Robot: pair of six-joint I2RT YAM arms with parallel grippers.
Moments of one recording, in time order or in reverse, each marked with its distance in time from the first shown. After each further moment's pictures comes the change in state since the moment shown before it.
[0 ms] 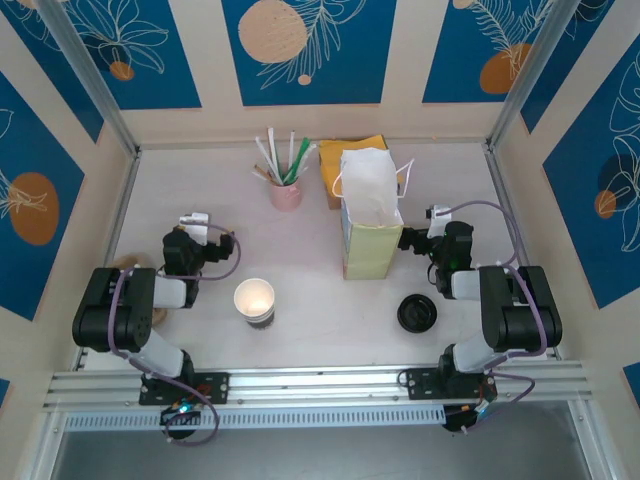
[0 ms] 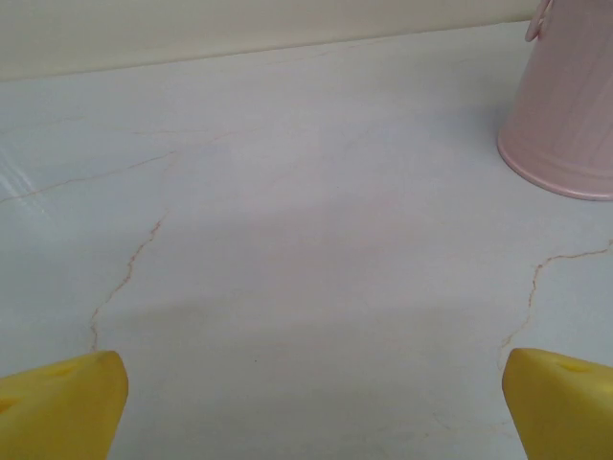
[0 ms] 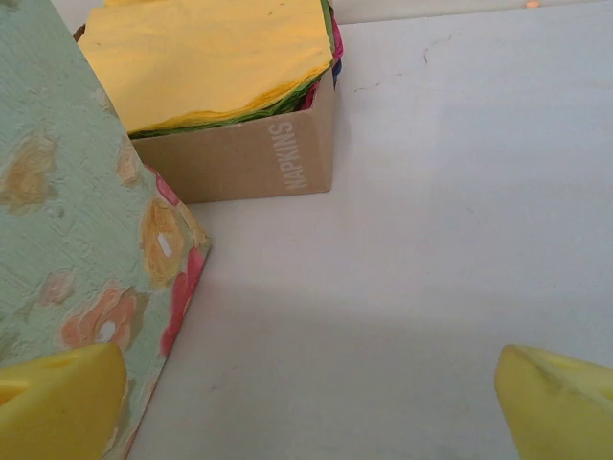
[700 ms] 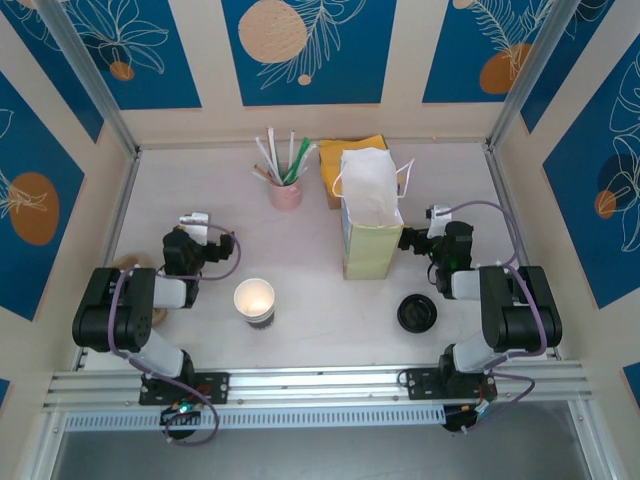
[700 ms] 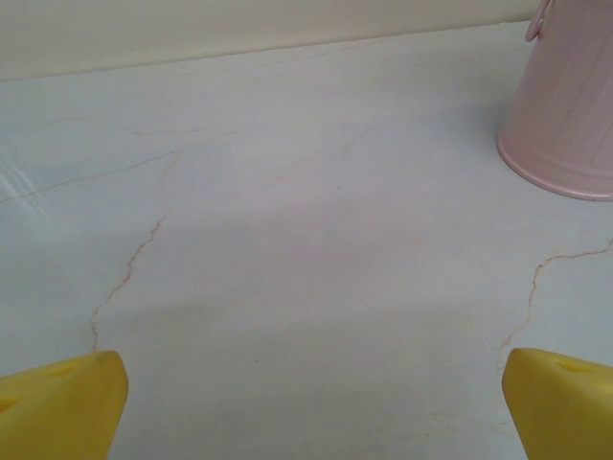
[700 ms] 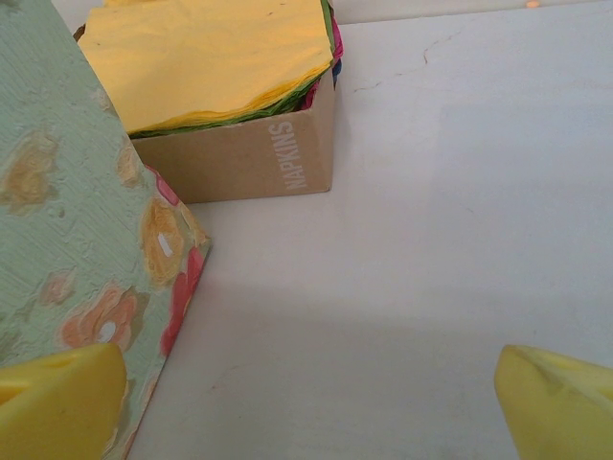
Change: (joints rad) left arm 0.000 0.000 0.000 0.000 0.000 0.000; right arm 0.000 0.000 0.000 0.000 0.000 0.000
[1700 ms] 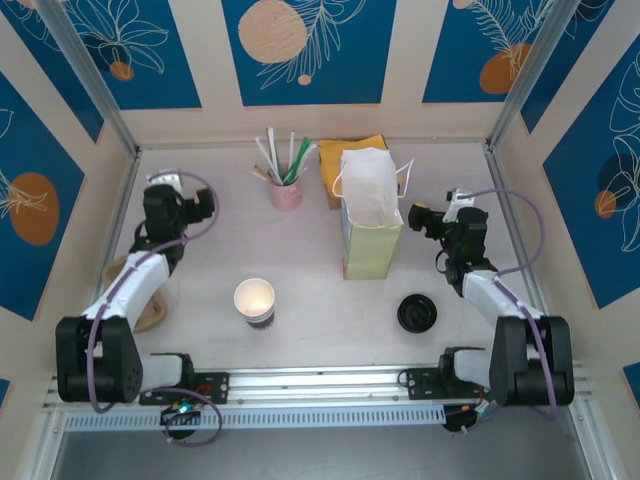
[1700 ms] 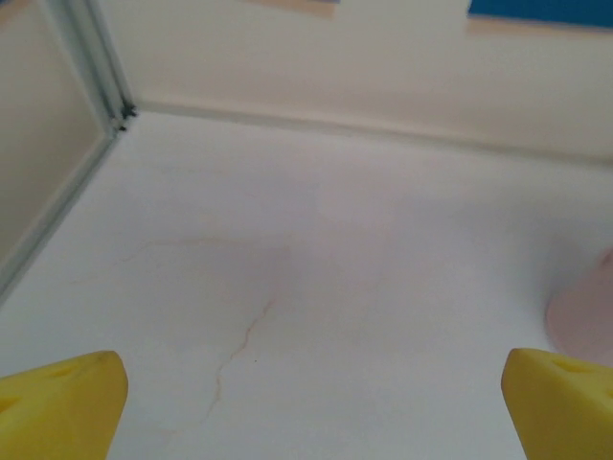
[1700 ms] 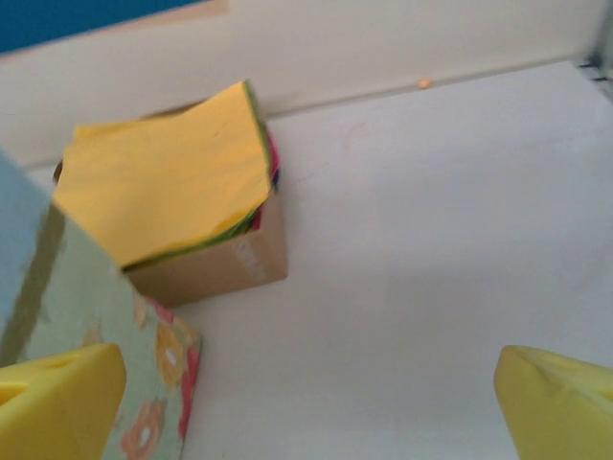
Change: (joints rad) left arm -0.003 -0.304 0.490 -0.873 -0.225 -0.247; right arm -0.018 -0.329 0.142 -0.427 0.158 0.178
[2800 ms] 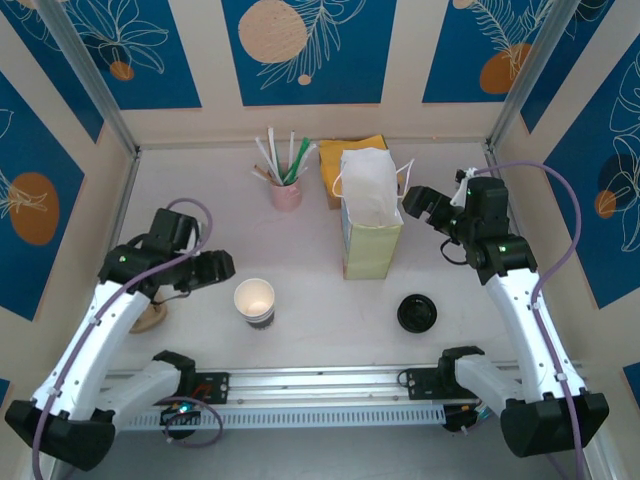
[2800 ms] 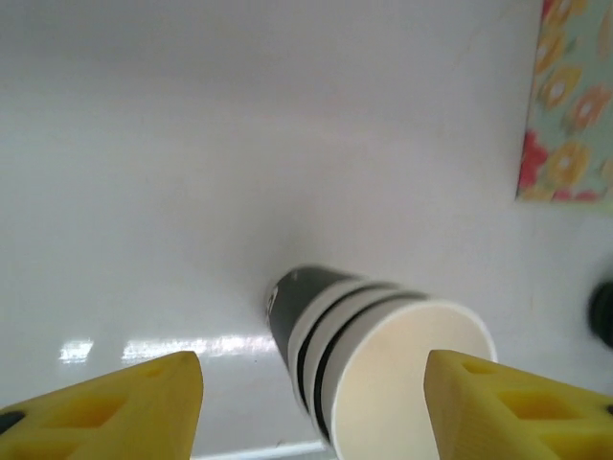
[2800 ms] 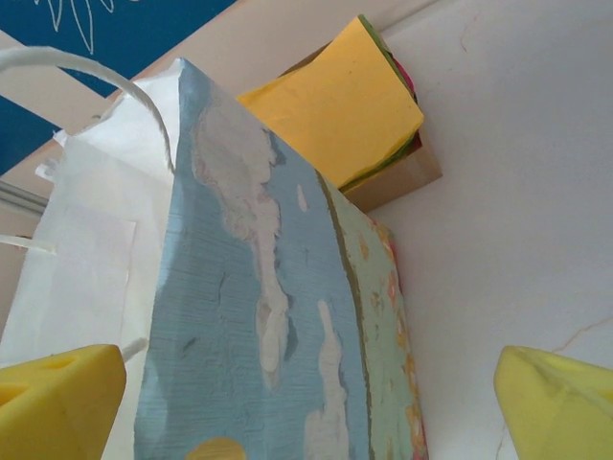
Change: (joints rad) left arm -0.339 -0.302 0.232 -1.191 0.265 -0.400; right arm 0.140 -0.214 0.497 -0.912 -0.106 0.302
